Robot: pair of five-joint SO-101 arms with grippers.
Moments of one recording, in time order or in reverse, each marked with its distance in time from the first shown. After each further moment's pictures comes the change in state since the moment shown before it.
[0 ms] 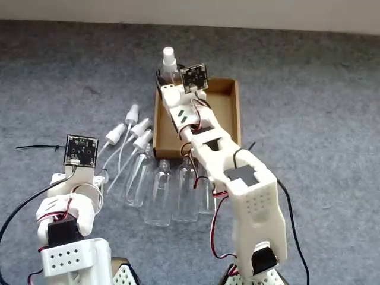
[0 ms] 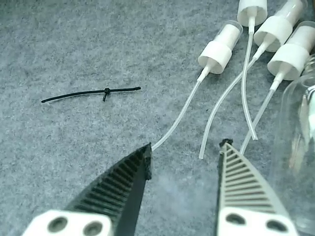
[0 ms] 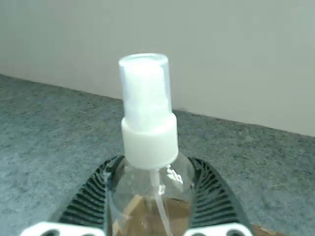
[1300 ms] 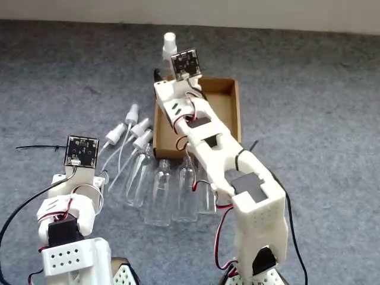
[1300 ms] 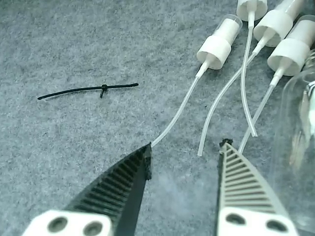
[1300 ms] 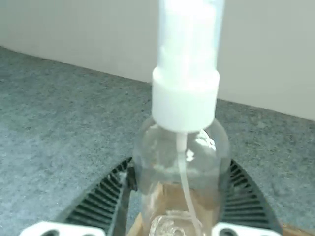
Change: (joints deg) left arm 0.0 0.0 0.8 -0.2 0.0; right arm -2.4 -10.0 -0.8 19.9 0.0
